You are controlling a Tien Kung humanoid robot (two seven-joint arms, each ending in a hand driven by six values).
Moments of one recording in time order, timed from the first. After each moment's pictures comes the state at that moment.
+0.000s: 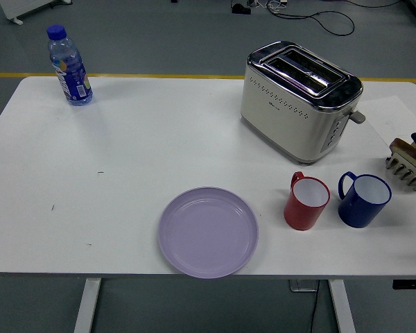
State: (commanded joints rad) left arm -0.05 0.00 -1.41 -0.18 1.71 0.12 0.22; right arm 0.03 -0.28 1.66 1.66 -1.42 -0.10 -0.25
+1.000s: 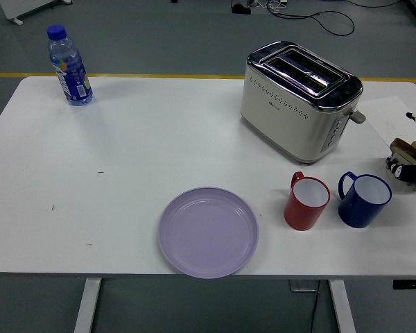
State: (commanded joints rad) left arm -0.05 0.00 -1.40 -0.18 1.70 0.12 0.23; right arm 0.15 -0.26 1.45 1.56 -2.27 -0.08 -0.37
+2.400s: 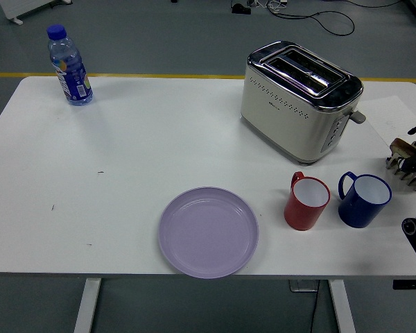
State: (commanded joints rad) left arm -0.05 0.00 -1.36 -0.18 1.66 0.12 0.23; right arm 0.39 -0.30 1.27 1.28 -2.27 -0.09 -0.65
